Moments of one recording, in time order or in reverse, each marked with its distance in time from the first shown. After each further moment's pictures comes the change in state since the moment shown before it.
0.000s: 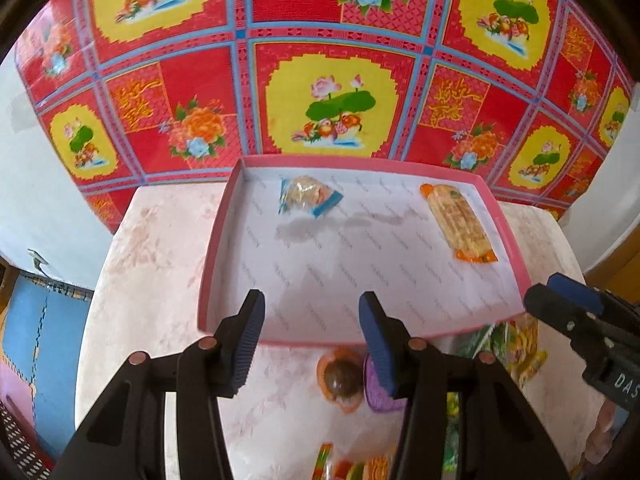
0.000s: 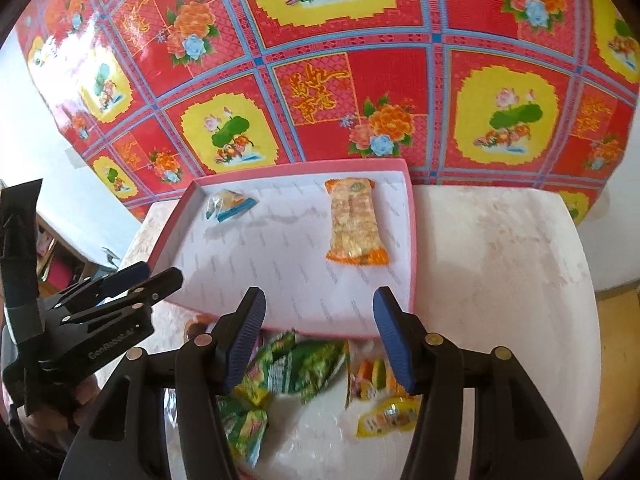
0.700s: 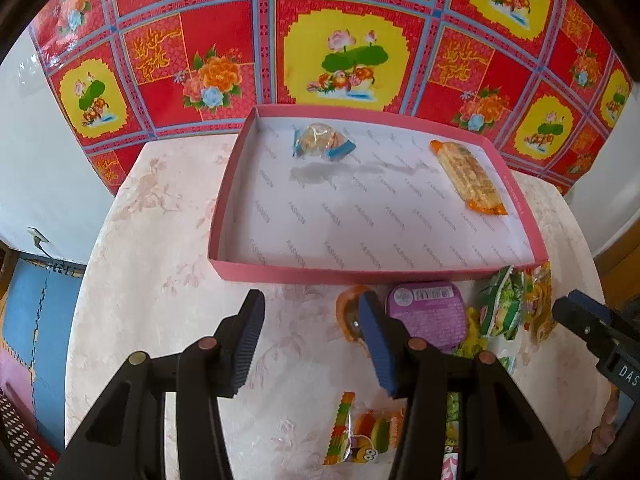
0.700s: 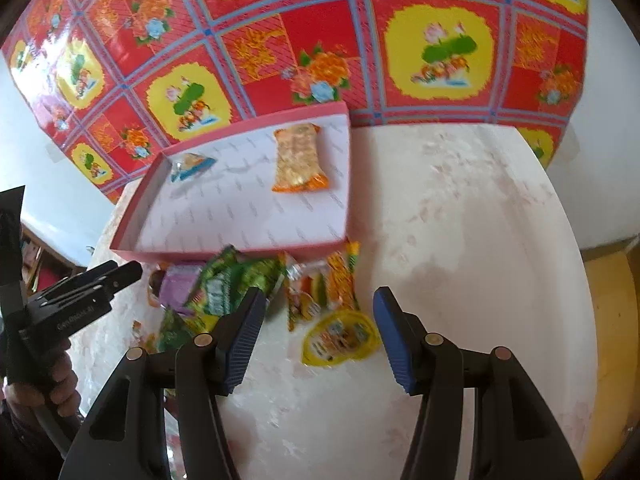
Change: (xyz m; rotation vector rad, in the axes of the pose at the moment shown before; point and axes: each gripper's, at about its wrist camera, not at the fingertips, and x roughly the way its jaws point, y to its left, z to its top) left arm 0.007 0.011 -0.033 -0.014 0.069 0.003; right arm -0.005 -0.035 -0.050 0.079 0.053 -0.058
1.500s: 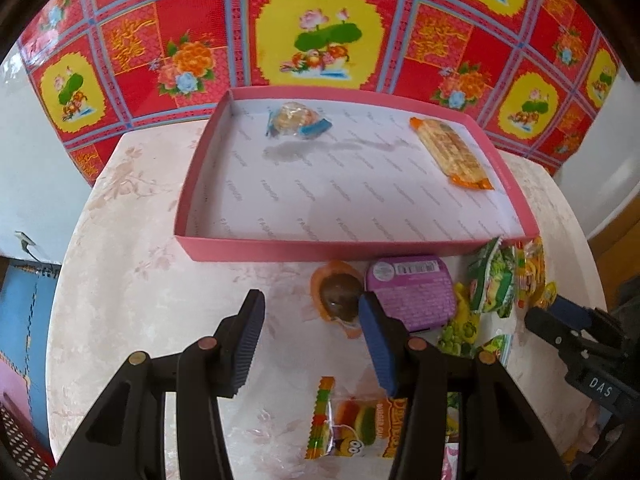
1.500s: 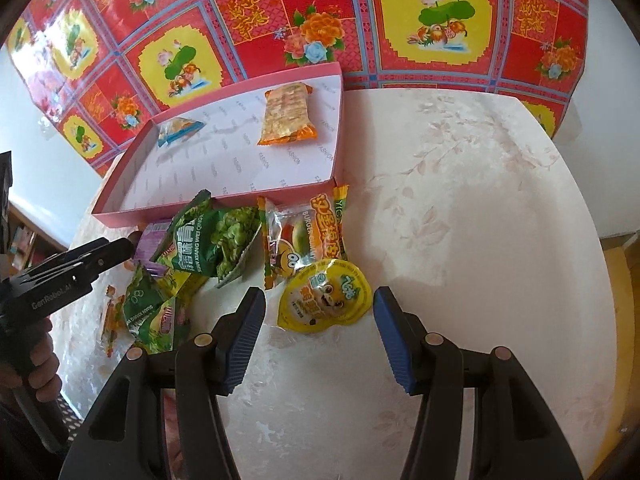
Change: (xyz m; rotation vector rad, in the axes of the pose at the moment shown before) left arm 0.009 -0.013 -0.012 0.042 0.024 -0.043; right arm 0.016 -0.001 -0.021 -0.039 0.041 -0.026
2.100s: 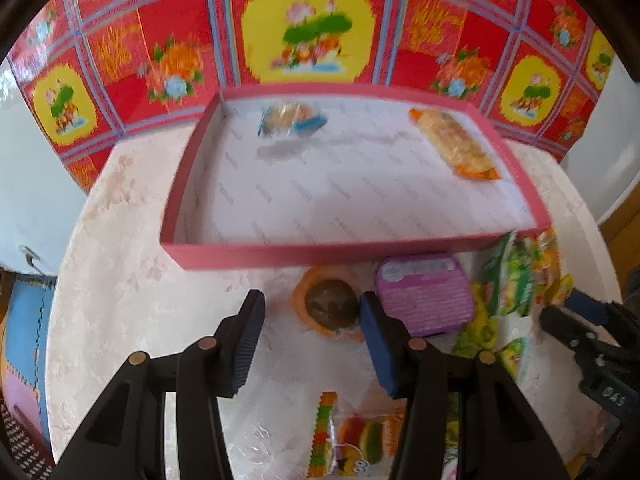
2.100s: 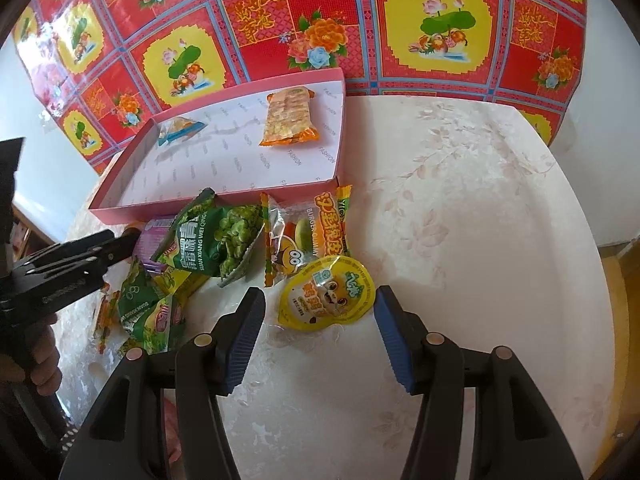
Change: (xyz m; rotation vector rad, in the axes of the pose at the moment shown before) left arm 0.016 -0.004 0.001 0.036 -0.005 0.032; right arm -0.002 0.003 -0.005 -0.010 -0.037 -0.008
